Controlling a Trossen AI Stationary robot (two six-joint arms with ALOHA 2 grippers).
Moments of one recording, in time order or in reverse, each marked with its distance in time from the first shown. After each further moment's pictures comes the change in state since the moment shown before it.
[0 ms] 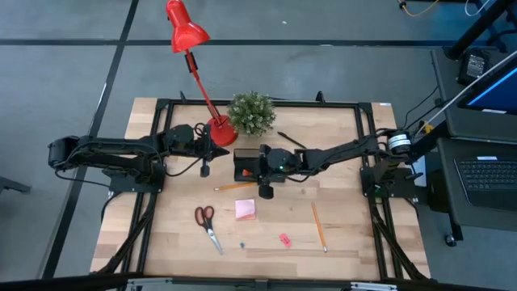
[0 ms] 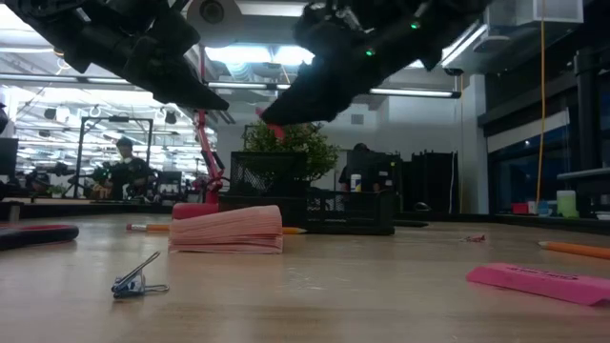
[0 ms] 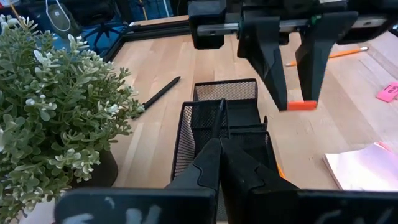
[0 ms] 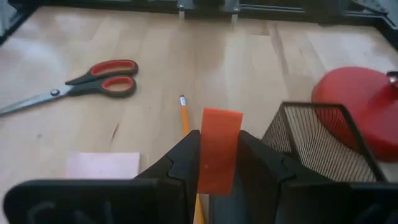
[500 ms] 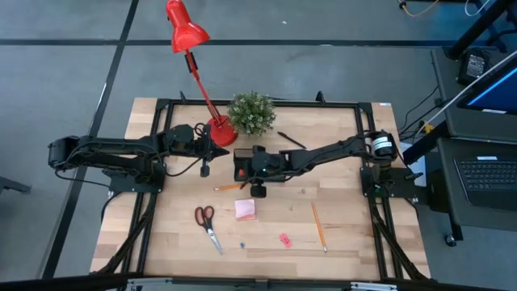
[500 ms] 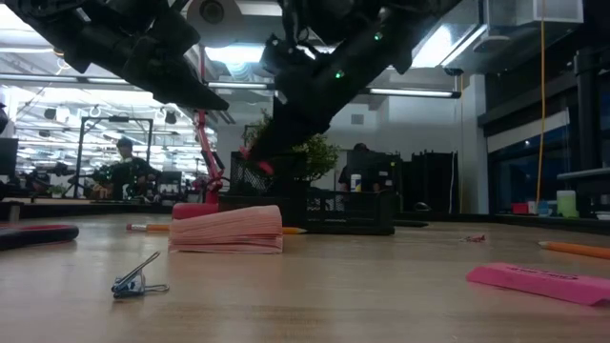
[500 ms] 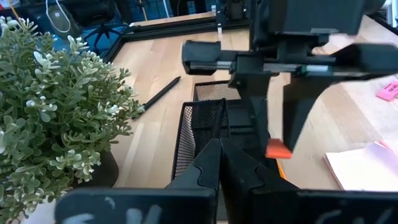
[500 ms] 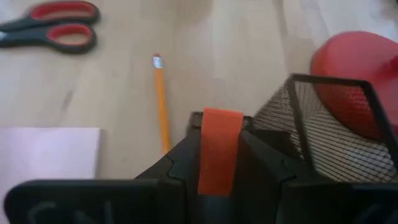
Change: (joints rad) left arm 0.000 0.000 0.000 0.000 0.000 0.007; right arm -0.008 0.152 0.187 -0.224 0.086 -0.050
